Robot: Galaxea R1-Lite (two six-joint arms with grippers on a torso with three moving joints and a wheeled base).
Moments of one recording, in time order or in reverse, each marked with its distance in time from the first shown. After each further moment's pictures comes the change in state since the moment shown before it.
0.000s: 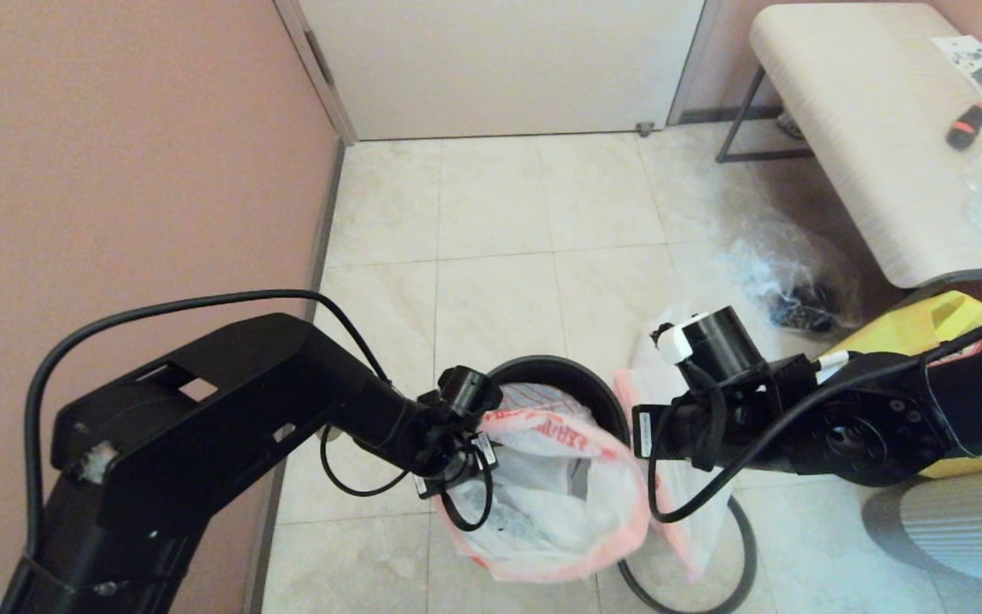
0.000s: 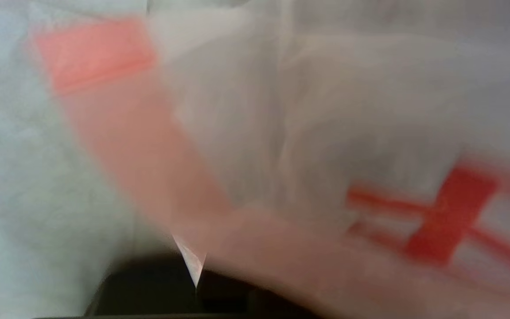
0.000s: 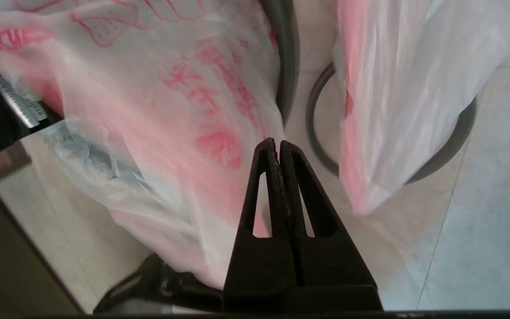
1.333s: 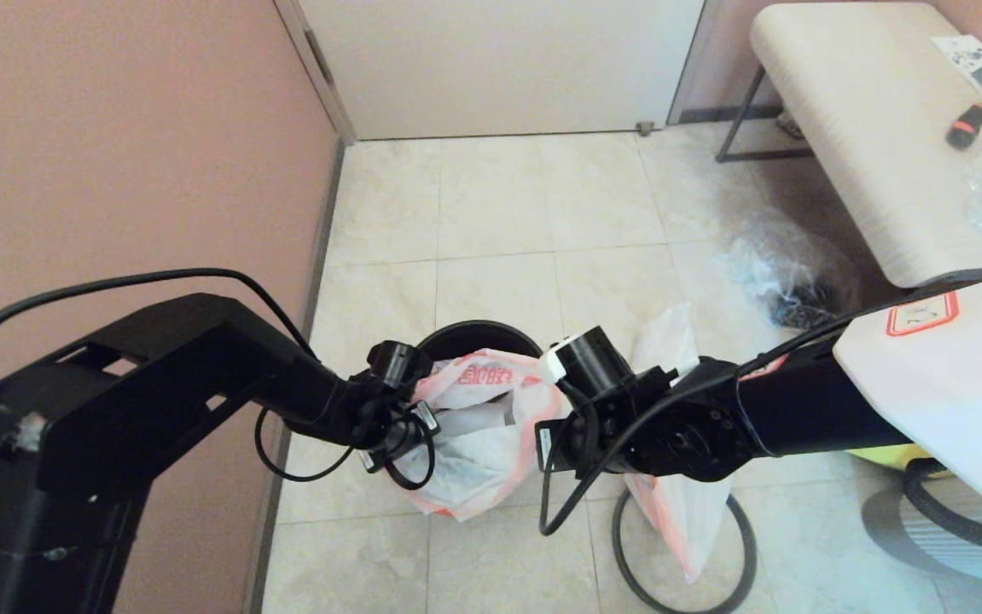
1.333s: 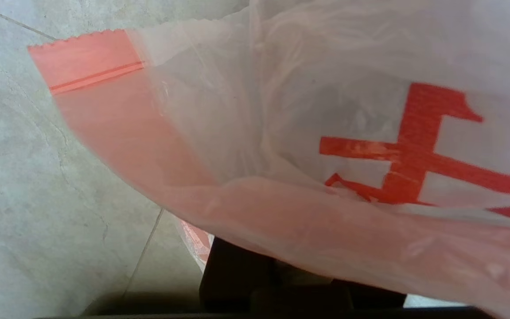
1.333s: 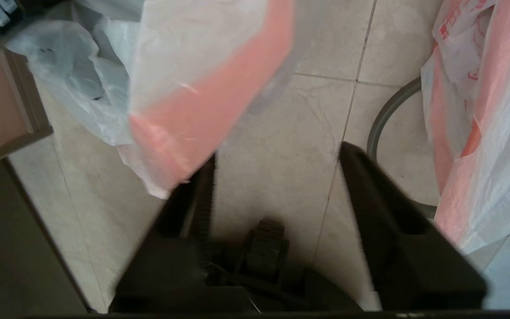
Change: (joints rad) left arm 0.185 -0.051 0.053 -0.111 -0.022 0.000; right arm 0.148 0.252 -0.321 0.087 -0.012 -0.008
